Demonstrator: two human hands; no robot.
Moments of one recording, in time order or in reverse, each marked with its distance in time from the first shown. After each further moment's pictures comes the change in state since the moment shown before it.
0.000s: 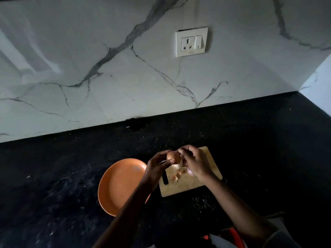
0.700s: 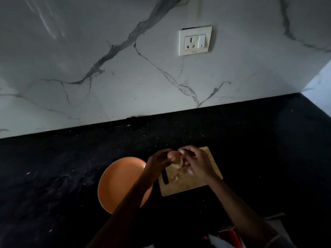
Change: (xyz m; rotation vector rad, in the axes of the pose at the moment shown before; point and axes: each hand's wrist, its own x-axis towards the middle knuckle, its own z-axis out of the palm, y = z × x) left_hand 0.016 0.002 -0.005 0.137 0.028 -0.100; right_hand 0.005 0.001 -0.012 -0.160 -0.072 -0.069
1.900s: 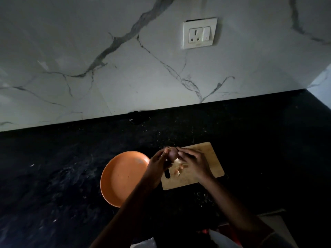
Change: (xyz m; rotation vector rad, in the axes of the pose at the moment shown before) left_hand -0.017 -0.015 0.006 -0.296 -0.012 -0.092; right_hand -0.009 0.028 0.027 0.059 0.014 0.019
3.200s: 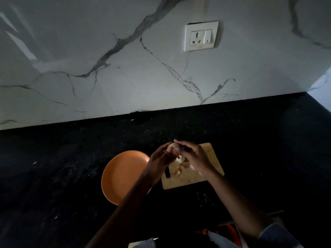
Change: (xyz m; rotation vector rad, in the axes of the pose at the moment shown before) left_hand -0.012 0.021 0.005 -0.080 -0.118 0.073; right_hand 0.011 -0.030 -0.007 0.130 -0.160 -0.054
